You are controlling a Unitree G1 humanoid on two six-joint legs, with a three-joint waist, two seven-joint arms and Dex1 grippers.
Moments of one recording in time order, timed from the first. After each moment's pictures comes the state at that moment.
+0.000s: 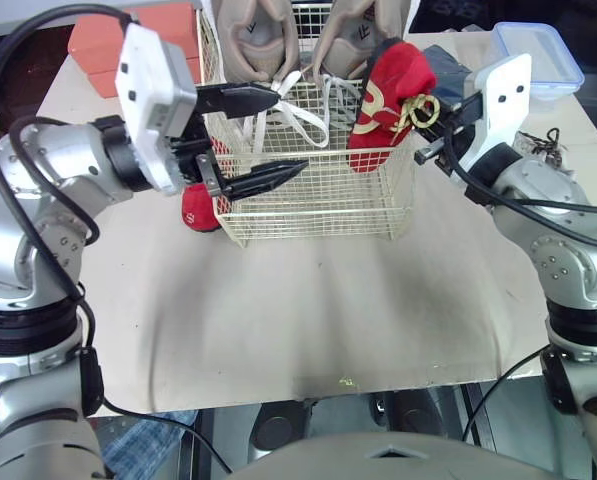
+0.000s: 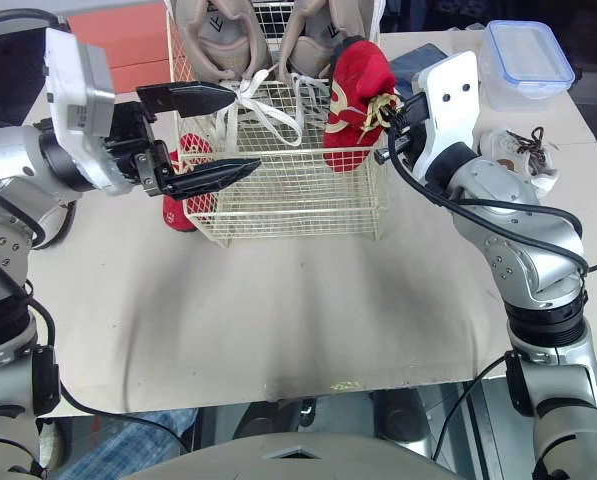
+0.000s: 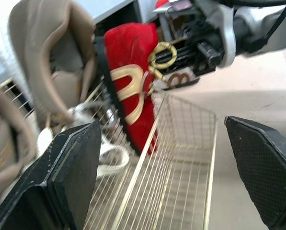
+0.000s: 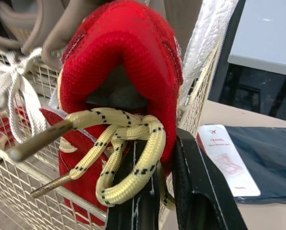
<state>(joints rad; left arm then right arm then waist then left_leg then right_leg) -0.60 0.88 0.19 -0.42 -0.70 0.67 -0.93 -0.62 -0.52 0.07 -0.46 0.58 0.77 0.08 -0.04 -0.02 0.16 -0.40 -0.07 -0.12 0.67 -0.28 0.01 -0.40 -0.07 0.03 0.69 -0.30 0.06</state>
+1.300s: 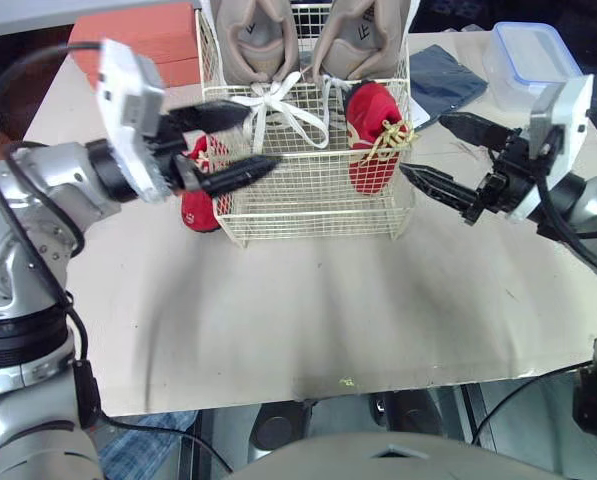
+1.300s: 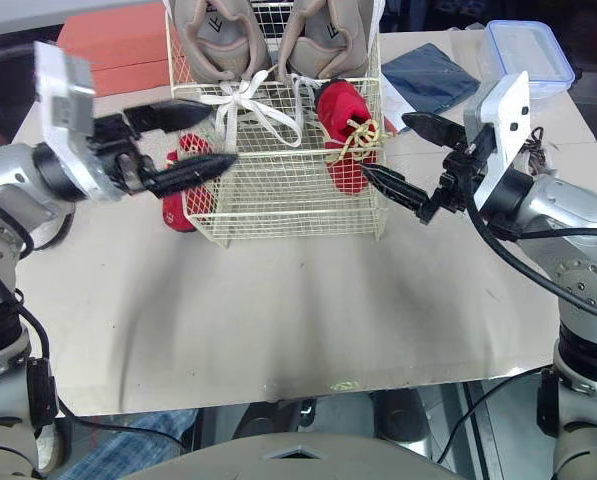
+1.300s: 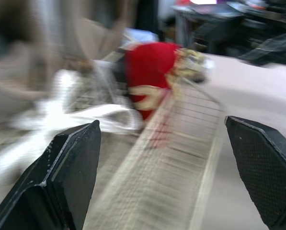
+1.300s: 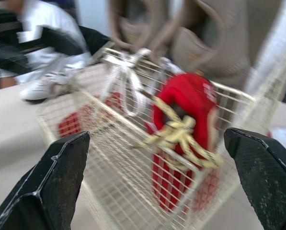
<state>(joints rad) -0.51 0.87 0.31 -0.29 -0.75 0.72 -0.83 -0.47 -0.63 -0.22 -0.60 0.81 0.83 0.61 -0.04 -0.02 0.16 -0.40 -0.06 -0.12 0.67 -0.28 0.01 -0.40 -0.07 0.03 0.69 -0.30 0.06</state>
